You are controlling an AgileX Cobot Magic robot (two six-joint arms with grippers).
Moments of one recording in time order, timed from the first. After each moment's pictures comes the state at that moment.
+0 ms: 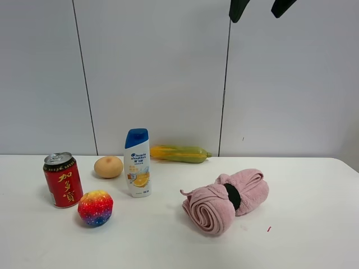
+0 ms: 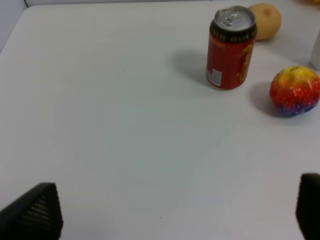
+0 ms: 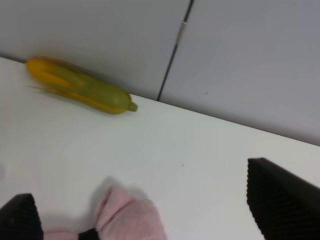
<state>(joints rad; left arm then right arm) 0.05 -0.01 -0.51 -0.02 1.05 0.03 0.45 1.76 -2.10 -0.16 1.21 -0.01</state>
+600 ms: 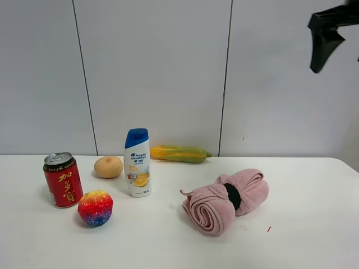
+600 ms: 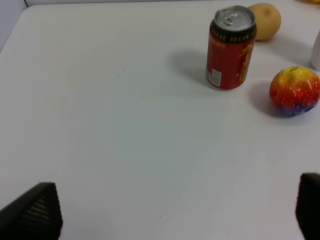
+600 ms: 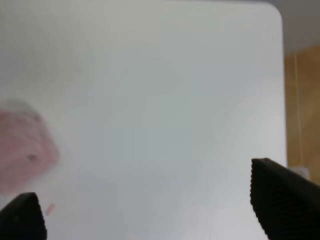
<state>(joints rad) 0.05 -0.01 -0.51 -0.02 1.05 0.03 0.12 1.61 -1.71 -0.12 1.22 -0.01</state>
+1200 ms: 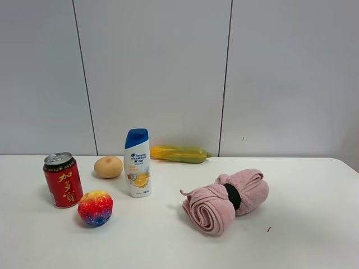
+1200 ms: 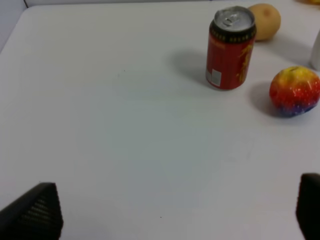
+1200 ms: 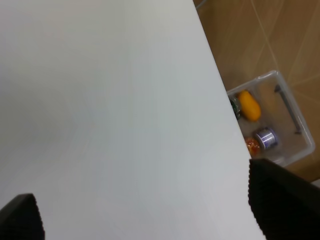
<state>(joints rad) 0.05 -0.01 -0.51 -0.02 1.05 0.03 -0.20 1.05 -1.17 -0.05 1.22 -0.01</state>
